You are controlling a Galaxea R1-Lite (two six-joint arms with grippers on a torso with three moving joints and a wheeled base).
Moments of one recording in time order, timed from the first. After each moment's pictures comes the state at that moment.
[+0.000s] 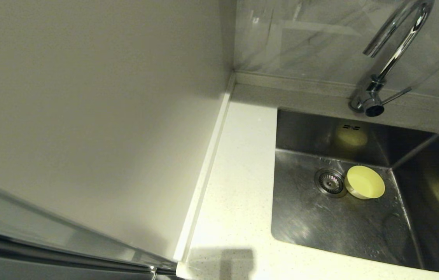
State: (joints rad) left arm 0.00 0.00 0.00 0.00 0.02 -0.02; right arm -0.91 2.11 -1.97 1.24 0.19 -0.24
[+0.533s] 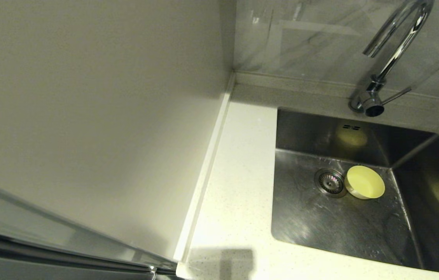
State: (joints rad) left arm 0.00 0.00 0.00 0.00 0.02 -0.02; right arm -0.91 2.12 -1.95 1.24 0.18 -0.29
